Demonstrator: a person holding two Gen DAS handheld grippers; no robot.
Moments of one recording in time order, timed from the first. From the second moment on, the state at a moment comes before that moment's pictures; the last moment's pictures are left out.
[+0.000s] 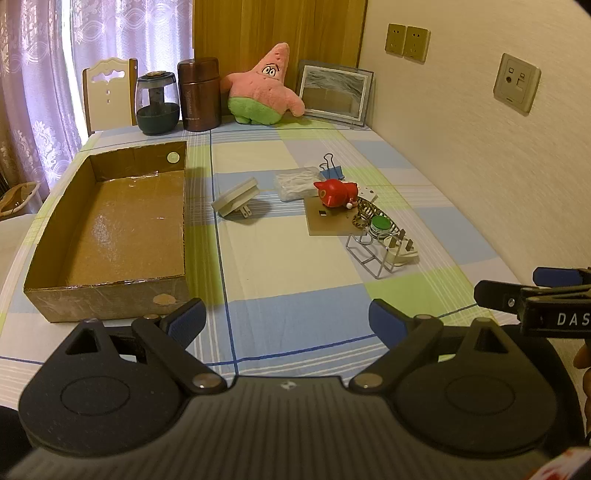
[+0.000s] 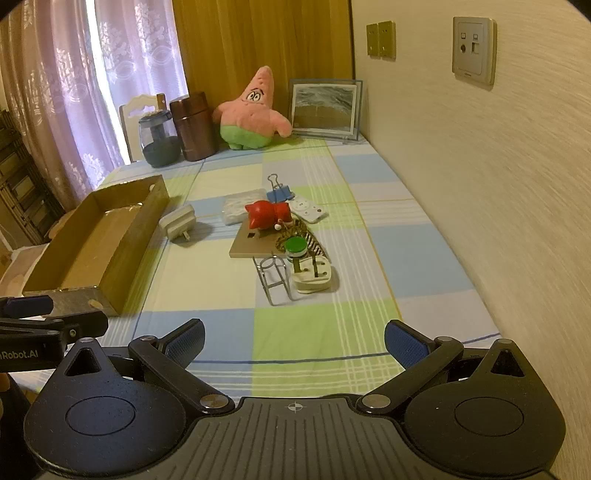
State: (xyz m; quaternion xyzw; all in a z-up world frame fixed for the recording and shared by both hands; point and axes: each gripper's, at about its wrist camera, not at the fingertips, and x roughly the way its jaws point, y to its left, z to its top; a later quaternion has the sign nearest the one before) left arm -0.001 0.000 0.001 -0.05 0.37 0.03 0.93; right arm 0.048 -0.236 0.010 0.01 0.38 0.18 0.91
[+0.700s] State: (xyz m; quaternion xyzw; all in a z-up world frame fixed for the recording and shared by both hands) left arm -0.002 -0.002 0.002 -0.05 0.37 0.03 0.93; right arm 0.047 -0.235 0.010 0.01 0.38 0.18 0.91
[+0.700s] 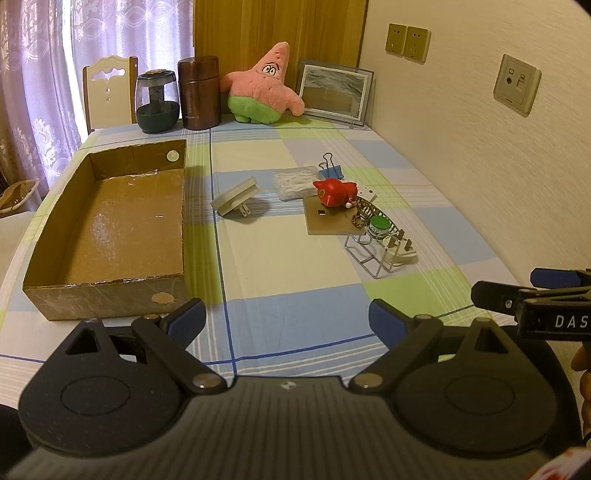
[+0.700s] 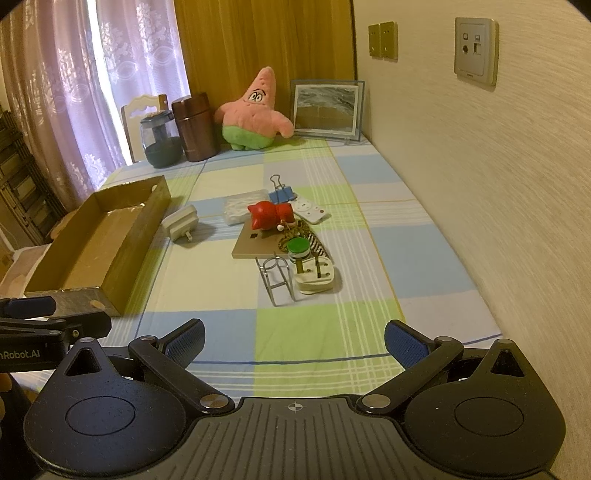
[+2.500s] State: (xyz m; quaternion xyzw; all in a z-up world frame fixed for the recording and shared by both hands) left arm 0.068 -0.008 -0.026 -0.04 0.38 -0.03 0.92; right arm 0.093 -0.264 -0.008 0.00 0.37 0.18 0.91
